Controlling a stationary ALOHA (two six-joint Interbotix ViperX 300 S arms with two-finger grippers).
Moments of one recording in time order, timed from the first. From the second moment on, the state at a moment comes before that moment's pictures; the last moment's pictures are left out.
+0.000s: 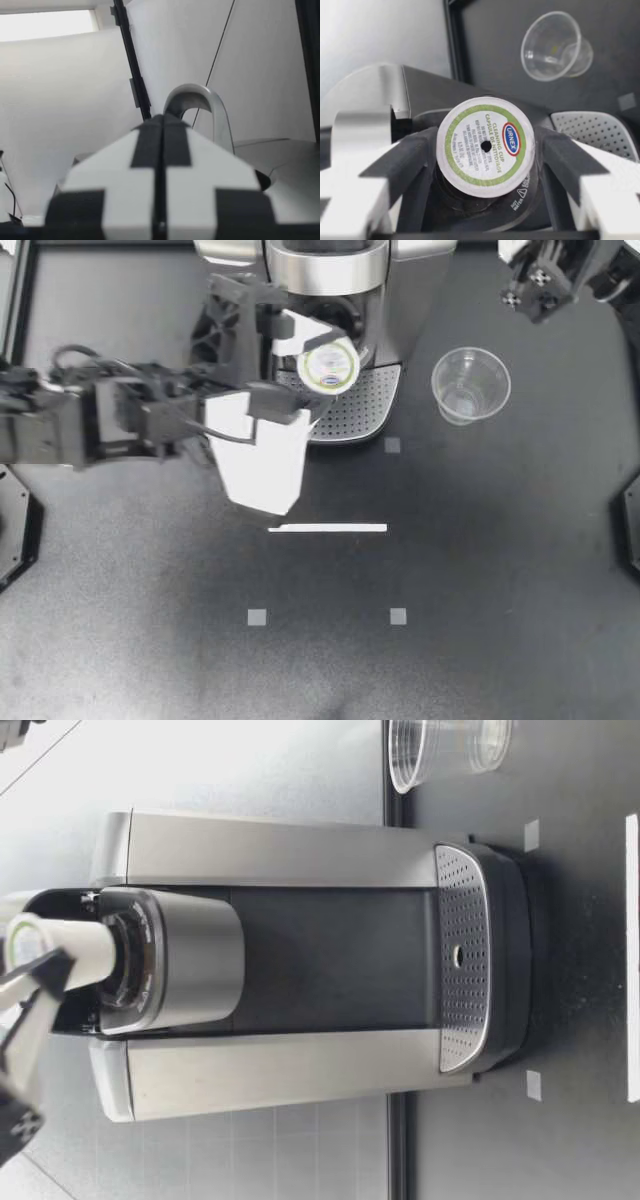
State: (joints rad) left arm -0.06 -0.14 0.21 0.79 0.74 0.04; right arm -0.50 -0.43 0.84 0.01 -0.79 0.21
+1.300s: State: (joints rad) left arm -0.02 -0.12 0.23 0.86 0.77 -0.02; right arm -0.50 -0.47 0.87 0.01 -0.79 0.21
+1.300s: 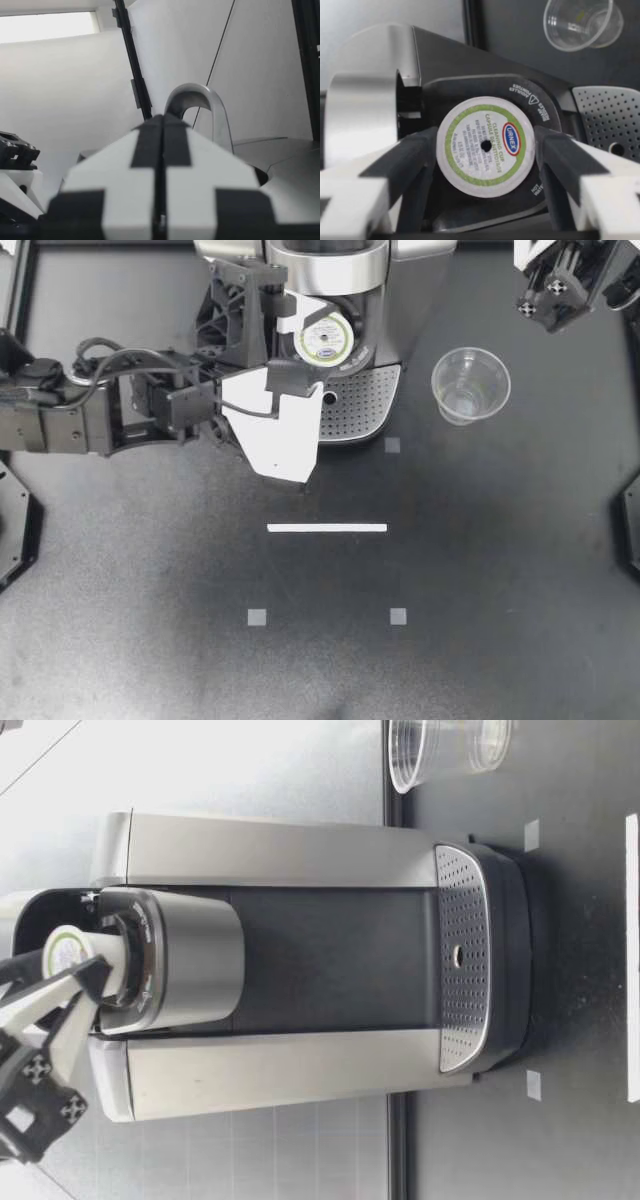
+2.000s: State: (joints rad) left arm -0.03 -0.12 0.23 0.93 0.75 -0.10; right arm -0.50 -0.47 0.88 0.01 -0.79 0.23
